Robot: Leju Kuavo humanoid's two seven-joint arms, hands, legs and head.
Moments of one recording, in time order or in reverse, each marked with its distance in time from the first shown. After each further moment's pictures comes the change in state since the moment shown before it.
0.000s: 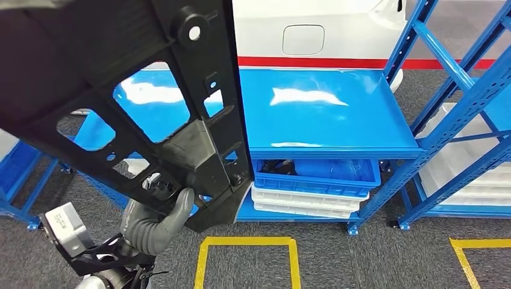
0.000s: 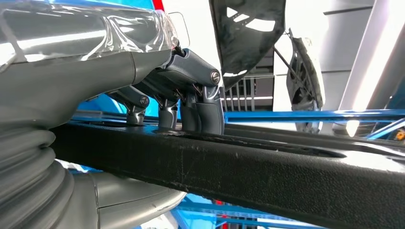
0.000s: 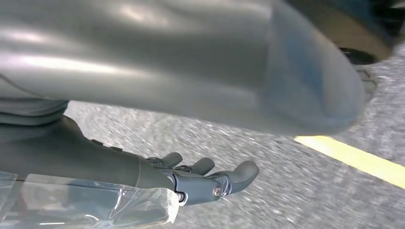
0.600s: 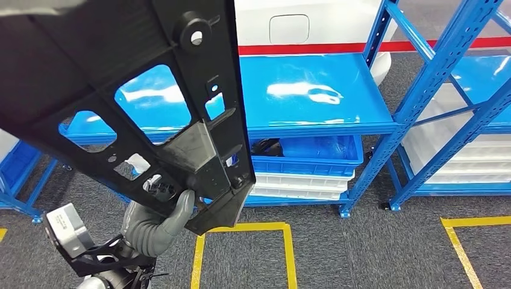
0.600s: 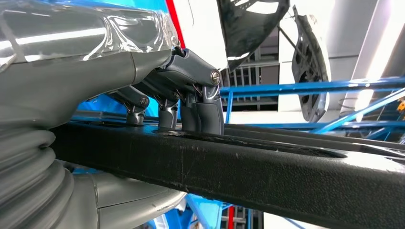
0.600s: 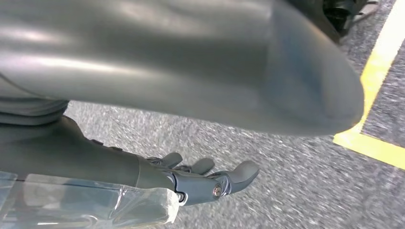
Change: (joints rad) left arm 0.006 -0.001 0.000 0.006 0.013 -0.001 -0.008; right arm -0.001 0.000 0.000 0.000 -0.011 0.000 0.001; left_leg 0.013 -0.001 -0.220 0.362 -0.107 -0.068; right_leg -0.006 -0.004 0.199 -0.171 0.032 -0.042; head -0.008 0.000
